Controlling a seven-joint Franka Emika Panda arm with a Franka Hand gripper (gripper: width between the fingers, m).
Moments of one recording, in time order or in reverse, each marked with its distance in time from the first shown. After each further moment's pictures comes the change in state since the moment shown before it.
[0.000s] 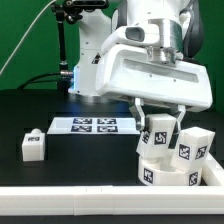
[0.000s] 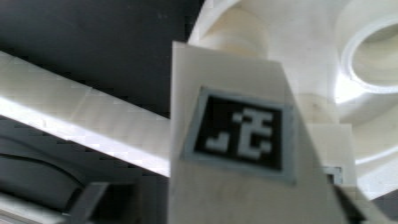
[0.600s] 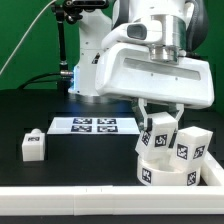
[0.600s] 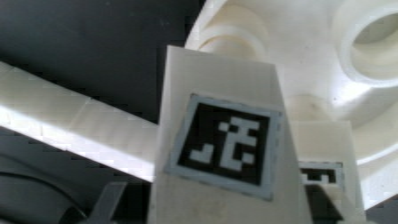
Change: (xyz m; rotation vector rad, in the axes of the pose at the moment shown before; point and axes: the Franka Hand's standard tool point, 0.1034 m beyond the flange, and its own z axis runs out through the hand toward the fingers) arm 0.003 0.003 0.000 0.017 -0.048 -0.006
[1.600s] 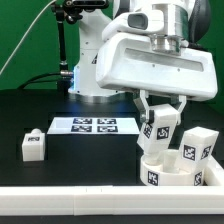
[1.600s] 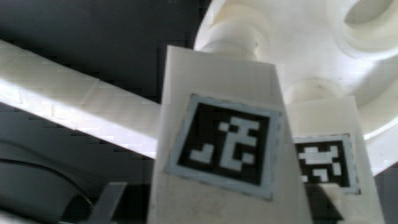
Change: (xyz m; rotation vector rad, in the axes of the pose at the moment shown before) arm 0.015 0.003 -0.009 0.021 -0.042 0.010
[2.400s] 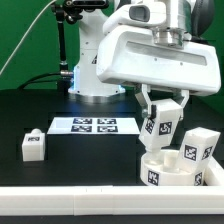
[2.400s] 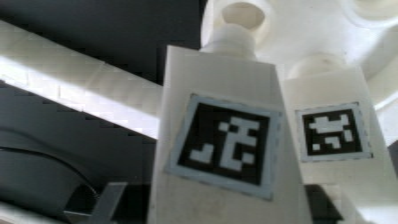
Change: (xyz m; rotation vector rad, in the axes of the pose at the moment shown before) arm 0.010 0.005 -0.005 0.002 -0.005 0.007
